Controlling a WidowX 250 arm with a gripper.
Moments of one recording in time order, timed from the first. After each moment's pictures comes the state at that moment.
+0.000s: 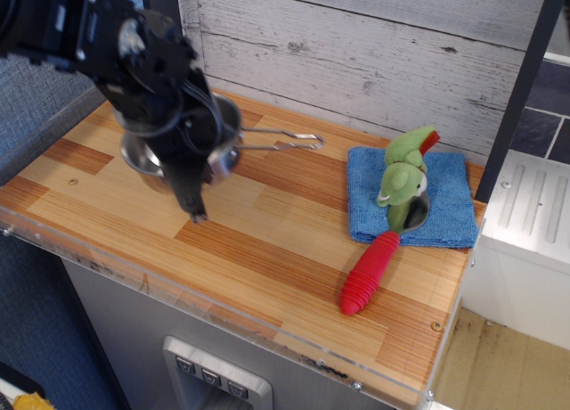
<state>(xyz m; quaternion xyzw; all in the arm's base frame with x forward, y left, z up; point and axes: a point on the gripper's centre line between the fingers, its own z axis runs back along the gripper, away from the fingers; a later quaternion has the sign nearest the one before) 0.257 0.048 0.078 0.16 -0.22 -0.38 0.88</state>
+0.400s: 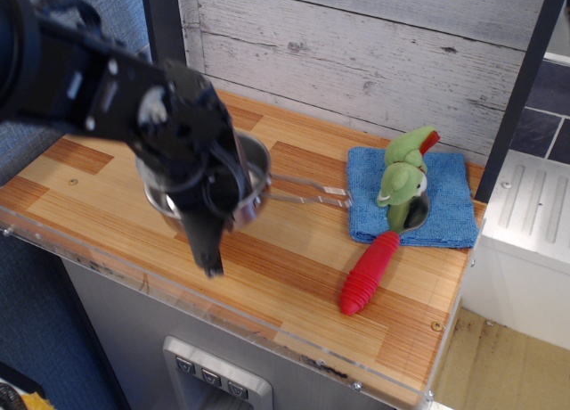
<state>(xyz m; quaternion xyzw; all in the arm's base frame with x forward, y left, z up) 0.235 0.016 0.063 0.15 -0.21 -0.43 0.87</state>
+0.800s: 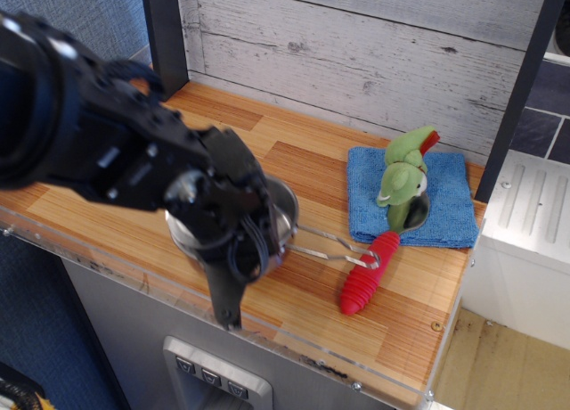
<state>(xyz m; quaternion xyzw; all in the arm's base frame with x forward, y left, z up) 0.222 -0.012 0.043 0.14 -0.19 -0.47 0.85</state>
